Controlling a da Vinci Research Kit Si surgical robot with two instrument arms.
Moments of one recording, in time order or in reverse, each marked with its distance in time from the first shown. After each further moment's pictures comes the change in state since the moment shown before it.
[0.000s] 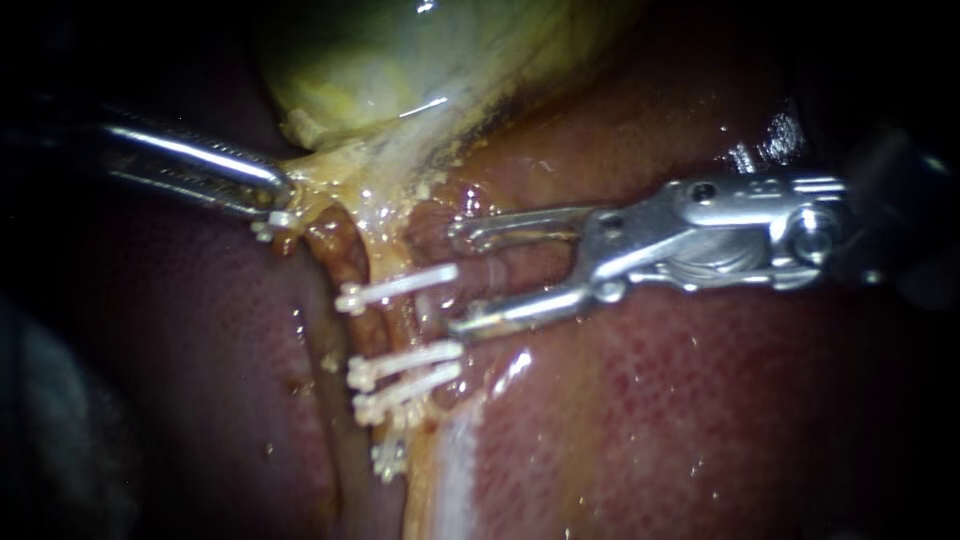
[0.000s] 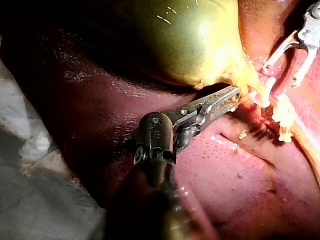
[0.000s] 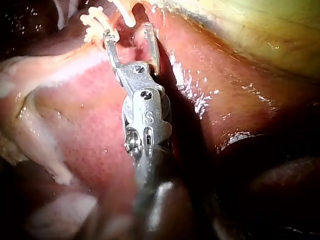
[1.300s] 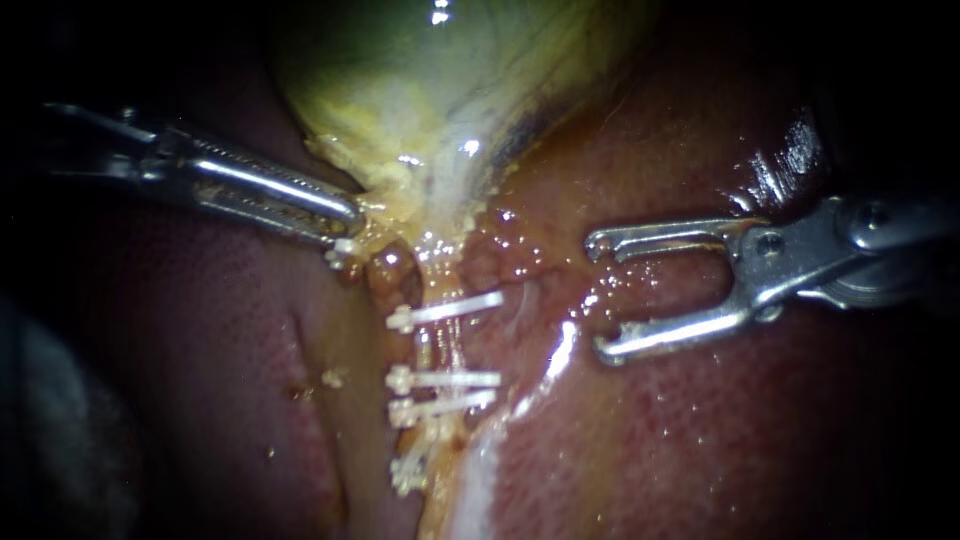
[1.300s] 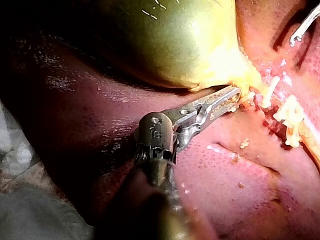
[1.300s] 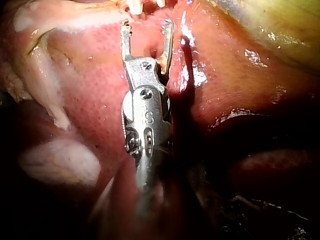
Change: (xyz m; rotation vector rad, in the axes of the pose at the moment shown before) right arm 0.000 -0.003 -0.008 -0.011 0.011 -0.059; left arm -0.002 -0.003 0.008 -0.001 -0.007 0.026
